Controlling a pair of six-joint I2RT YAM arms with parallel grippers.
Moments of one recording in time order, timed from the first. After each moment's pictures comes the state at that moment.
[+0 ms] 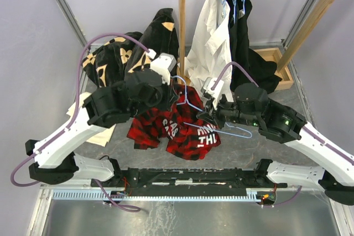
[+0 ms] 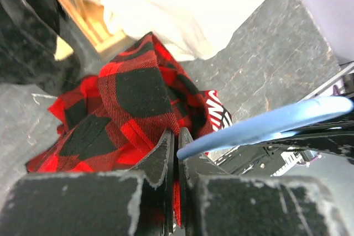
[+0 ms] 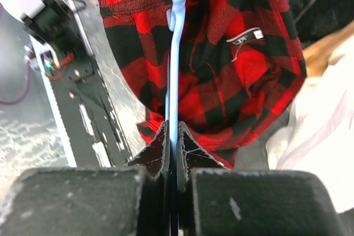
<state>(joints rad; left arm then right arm) -1.10 1.23 1.65 -0.98 -0.36 -0.50 1.01 1.00 1.28 -0.72 -0.12 -0.04</state>
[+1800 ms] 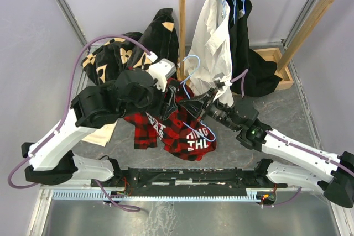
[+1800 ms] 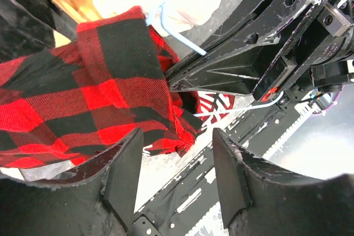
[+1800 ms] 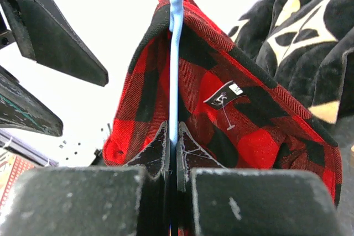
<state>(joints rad) -1.10 1.26 1.82 -1.19 -0.22 -0.33 0.94 0.99 0.72 0.40 -0.07 0.49</state>
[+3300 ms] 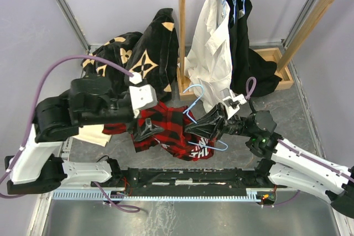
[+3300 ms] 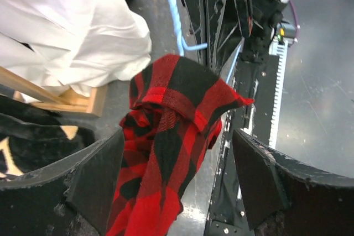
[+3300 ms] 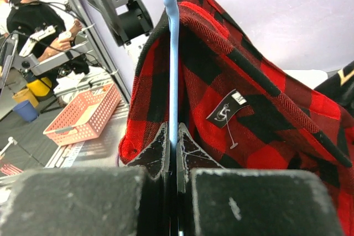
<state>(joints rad) -1.10 1.08 1.86 -1.18 0.16 0.22 0.93 0.82 0.58 0.61 -0.55 0.53</state>
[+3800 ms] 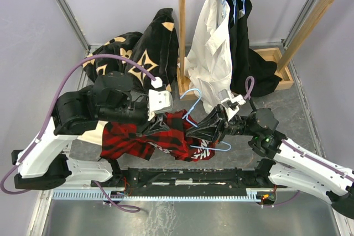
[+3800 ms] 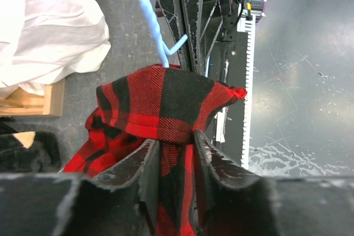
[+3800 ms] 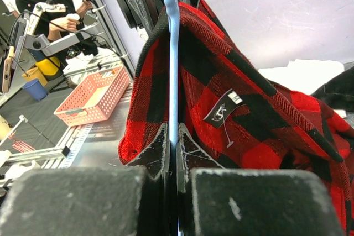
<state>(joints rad) -1.10 1.14 1.82 -1.21 0.30 0.22 0.93 0.80 0.65 0.46 -0.65 0.49</state>
